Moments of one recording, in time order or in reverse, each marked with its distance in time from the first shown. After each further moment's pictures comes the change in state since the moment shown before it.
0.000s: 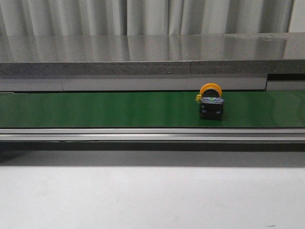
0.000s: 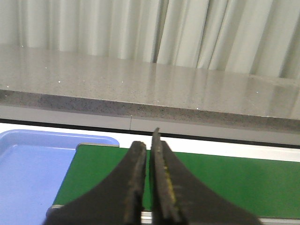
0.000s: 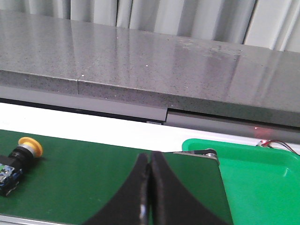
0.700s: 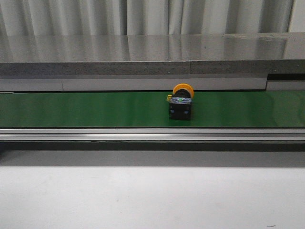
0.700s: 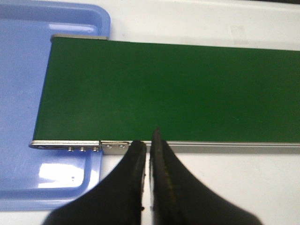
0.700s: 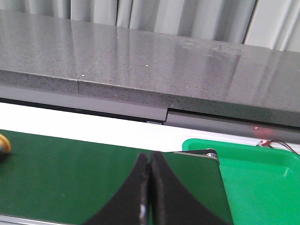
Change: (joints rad) left arm 0.000 0.893 -0.698 0.008 0.600 0.000; right arm 0.000 0.000 0.000 0.000 0.000 -0.002
